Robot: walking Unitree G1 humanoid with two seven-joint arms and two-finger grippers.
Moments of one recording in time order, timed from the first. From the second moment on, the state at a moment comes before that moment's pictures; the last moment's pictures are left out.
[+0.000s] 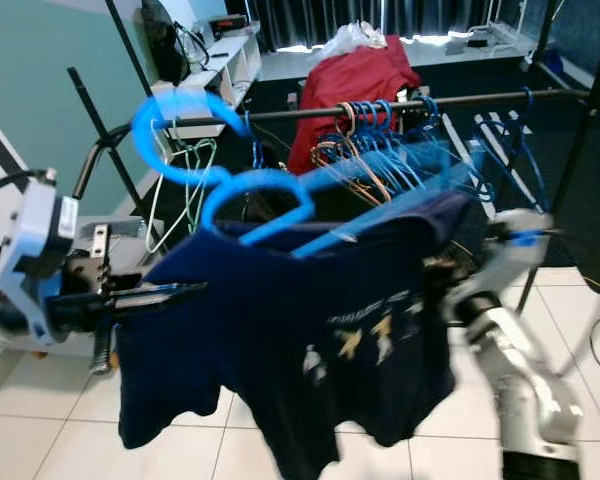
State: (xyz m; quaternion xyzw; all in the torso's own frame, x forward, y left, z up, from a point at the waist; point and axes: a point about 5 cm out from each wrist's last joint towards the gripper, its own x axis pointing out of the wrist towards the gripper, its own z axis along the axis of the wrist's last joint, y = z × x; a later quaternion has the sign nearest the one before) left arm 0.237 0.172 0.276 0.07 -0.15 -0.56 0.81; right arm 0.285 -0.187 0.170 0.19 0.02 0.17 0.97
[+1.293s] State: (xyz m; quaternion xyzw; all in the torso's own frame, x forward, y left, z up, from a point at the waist) left arm 0.292 0.189 0.238 0.49 0.03 -0.52 0.70; right arm 0.209 -0.230 0.268 0.03 -0.09 0.45 0.89
